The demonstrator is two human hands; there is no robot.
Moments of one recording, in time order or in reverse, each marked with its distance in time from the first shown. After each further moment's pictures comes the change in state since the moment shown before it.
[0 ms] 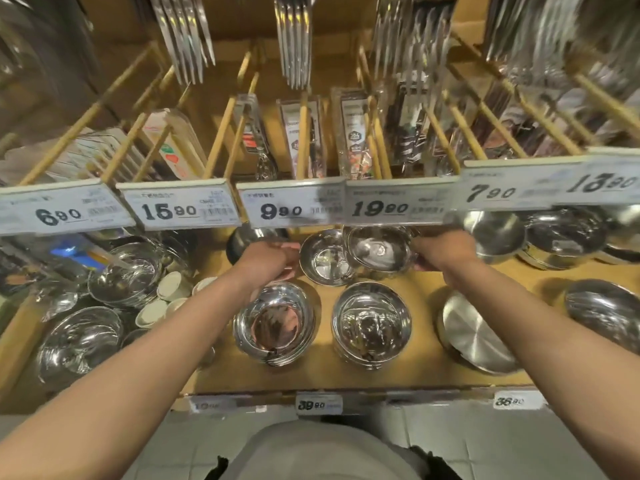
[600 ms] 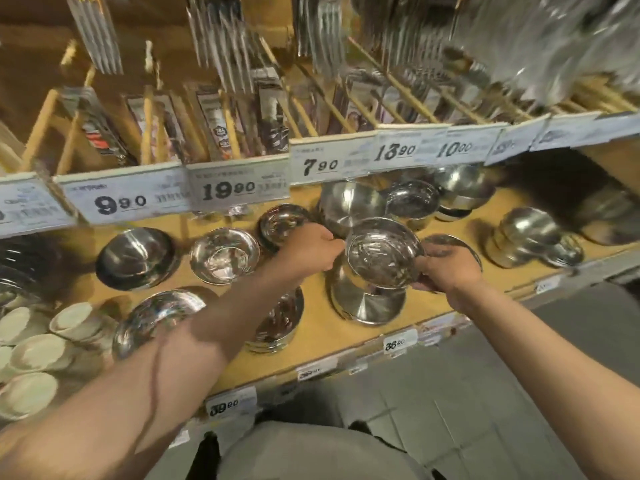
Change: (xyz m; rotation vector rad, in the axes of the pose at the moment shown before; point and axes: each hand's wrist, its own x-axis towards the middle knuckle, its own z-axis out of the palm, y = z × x) left_hand -0.050 0.056 0.199 0.326 -0.380 0.337; right_hand -0.080 0.081 -0.163 0.106 0.251 0.100
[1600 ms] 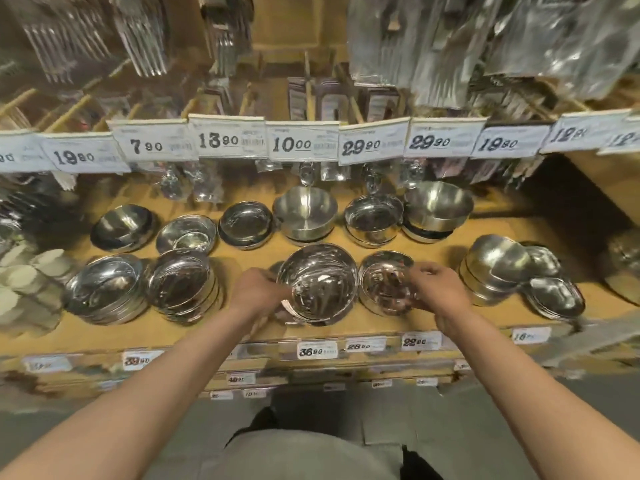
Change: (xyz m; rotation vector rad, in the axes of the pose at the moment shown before) left_hand -0.031 0.024 0.153 -0.063 0.447 -0.433; right_hand 0.100 0.052 -0.139 0.043 -0.252 -0.033
